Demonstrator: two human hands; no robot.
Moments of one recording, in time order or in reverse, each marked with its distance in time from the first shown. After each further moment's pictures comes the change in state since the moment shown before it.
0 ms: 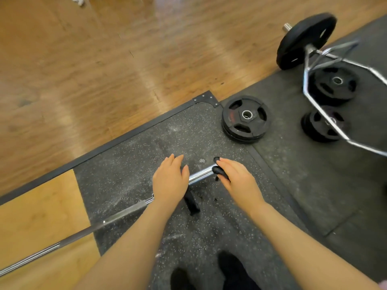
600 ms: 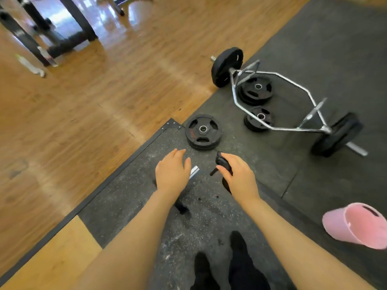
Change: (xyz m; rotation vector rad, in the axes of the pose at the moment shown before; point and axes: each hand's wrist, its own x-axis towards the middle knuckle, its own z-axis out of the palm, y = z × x) left_hand -0.122 0.179 -0.184 0.088 -0.055 0.337; right_hand -0.083 -0.111 -0.250 0.137 0.284 0.433
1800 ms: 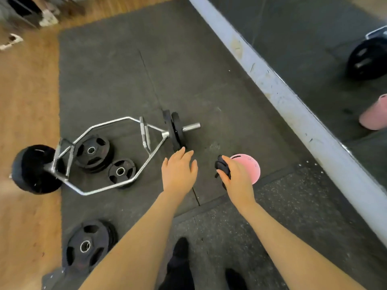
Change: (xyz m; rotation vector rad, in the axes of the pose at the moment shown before) left_hand 0.037 0.556 0.225 0.202 -0.408 1.045; right_hand -0.075 0.321 -0.326 0.074 0.752 0.860
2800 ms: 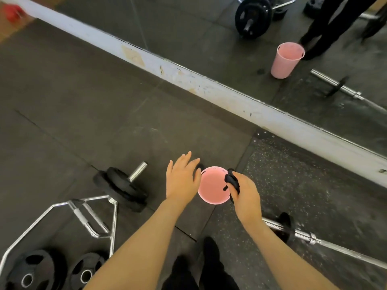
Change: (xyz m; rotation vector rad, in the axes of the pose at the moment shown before) left_hand 0.247 0.121 0.102 0.058 -0.316 0.646; right_hand 0.118 0.111 -0.026 0.047 0.548 0.553
